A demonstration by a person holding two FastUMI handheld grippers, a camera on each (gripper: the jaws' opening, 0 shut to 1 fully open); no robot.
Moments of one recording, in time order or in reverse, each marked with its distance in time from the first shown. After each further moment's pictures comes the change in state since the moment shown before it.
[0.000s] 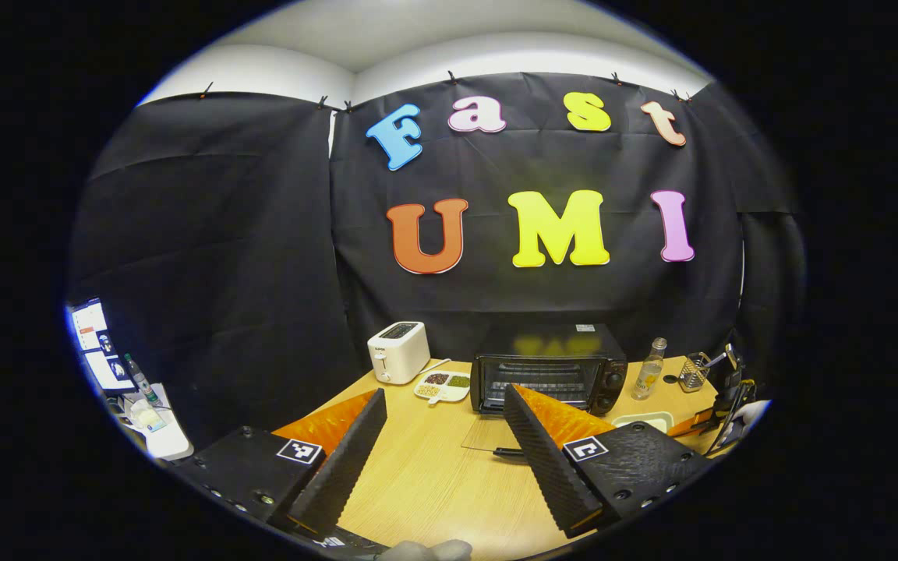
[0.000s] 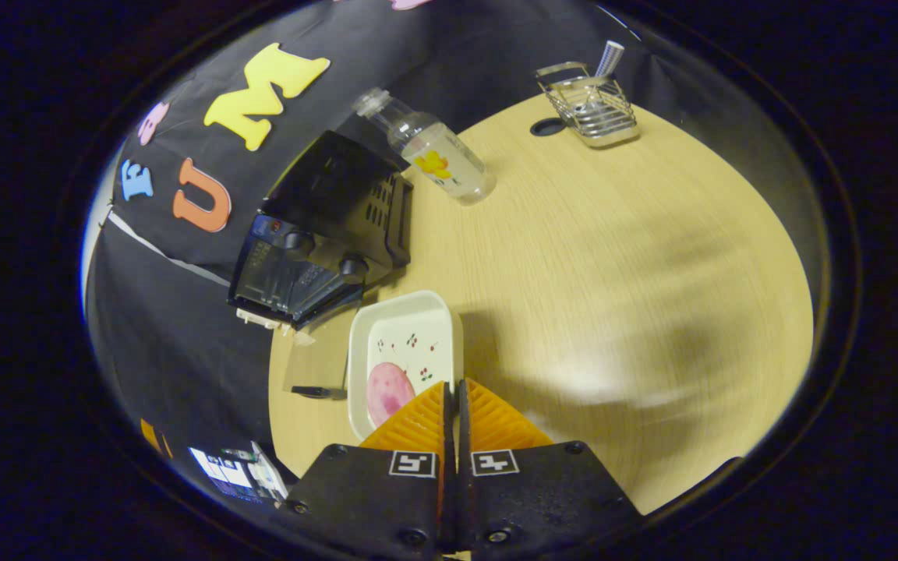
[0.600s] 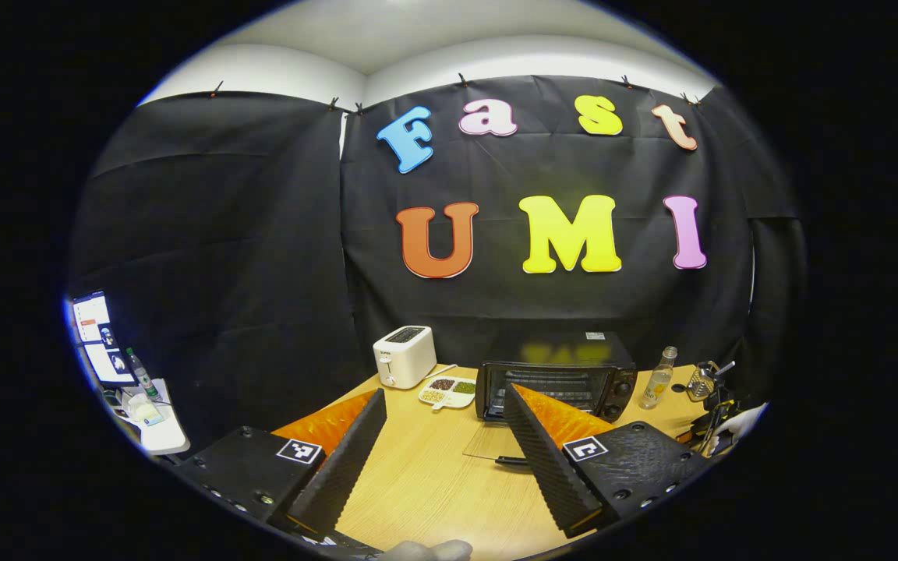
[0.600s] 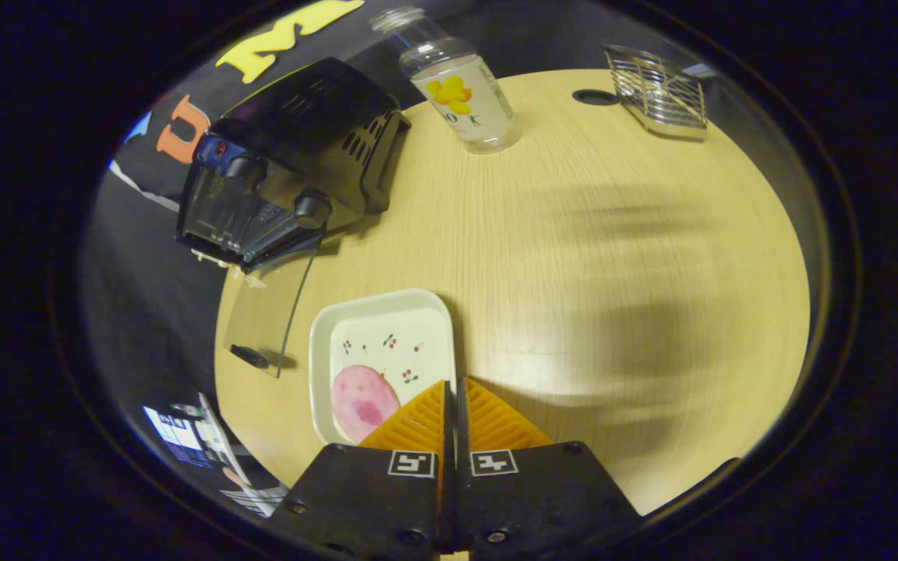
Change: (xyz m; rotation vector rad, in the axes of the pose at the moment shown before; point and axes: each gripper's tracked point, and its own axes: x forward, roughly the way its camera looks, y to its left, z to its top) left arm 0.014 -0.002 0.001 -0.025 -0.017 0.067; right arm 0.060 -0.035 -0.022 -0.104 0.232 -0.090
